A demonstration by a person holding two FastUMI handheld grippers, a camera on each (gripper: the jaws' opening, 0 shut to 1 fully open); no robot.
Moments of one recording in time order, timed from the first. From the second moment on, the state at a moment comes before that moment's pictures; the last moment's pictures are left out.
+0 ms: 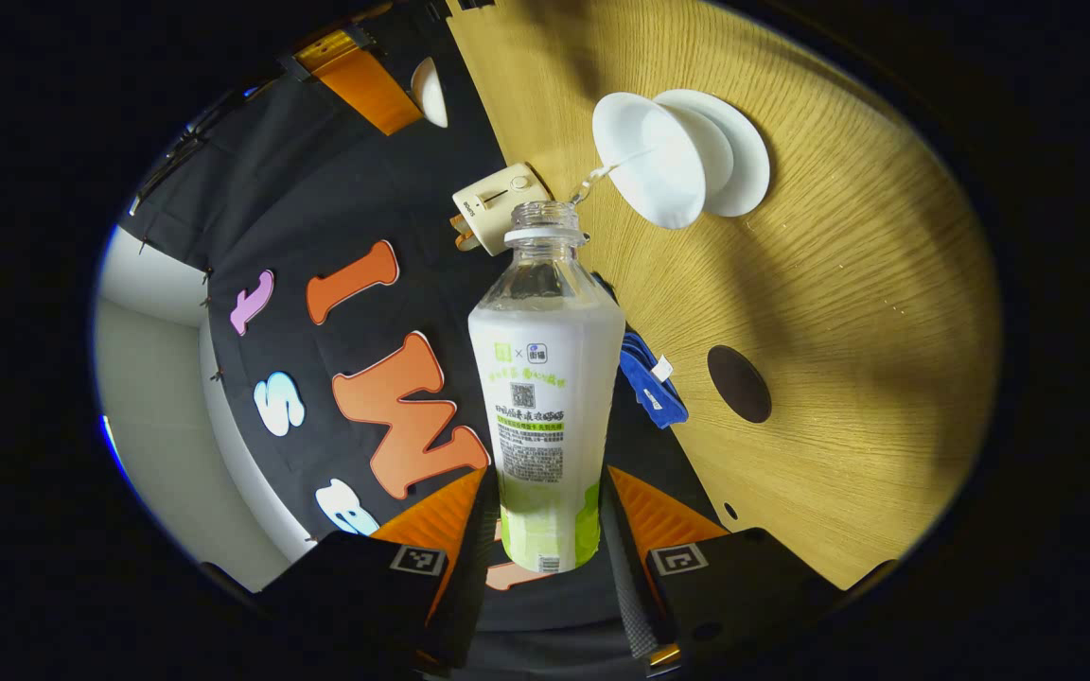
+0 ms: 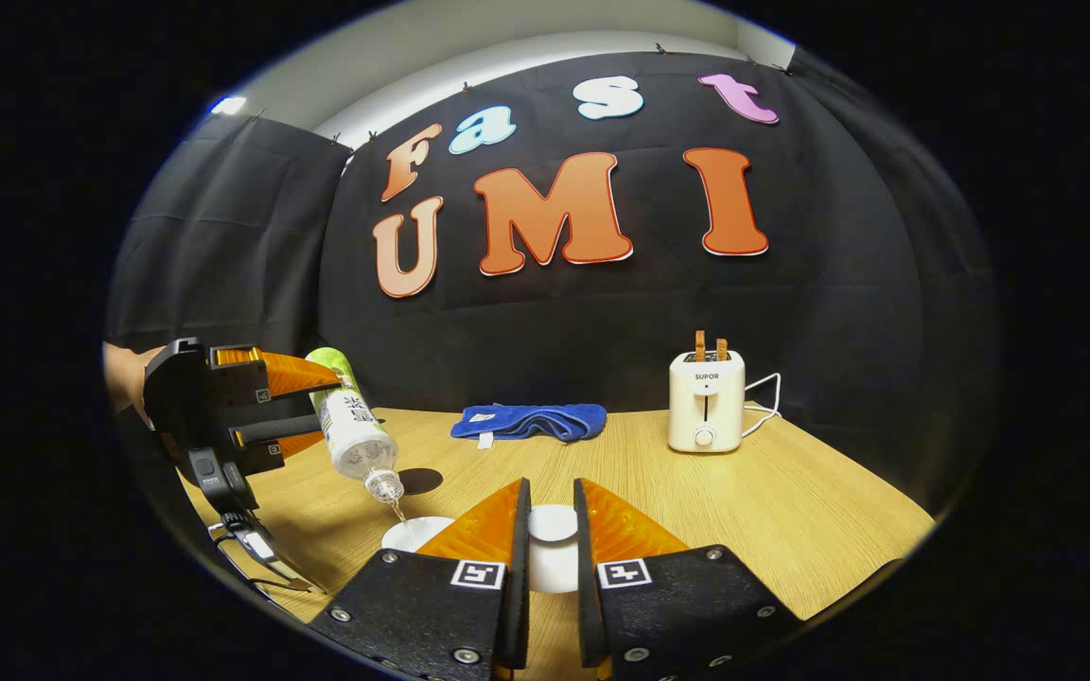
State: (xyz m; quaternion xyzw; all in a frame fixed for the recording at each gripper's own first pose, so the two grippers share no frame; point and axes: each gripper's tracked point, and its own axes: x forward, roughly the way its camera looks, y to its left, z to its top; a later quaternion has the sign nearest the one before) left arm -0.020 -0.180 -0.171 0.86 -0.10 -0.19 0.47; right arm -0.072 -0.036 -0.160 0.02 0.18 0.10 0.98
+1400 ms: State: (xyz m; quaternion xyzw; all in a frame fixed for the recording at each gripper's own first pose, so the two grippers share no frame) left arm 0.029 -0.175 -0.138 0.58 -0.13 -0.17 0.79; right arm -0.067 -0.014 -0.152 0.02 0.17 0.10 0.98
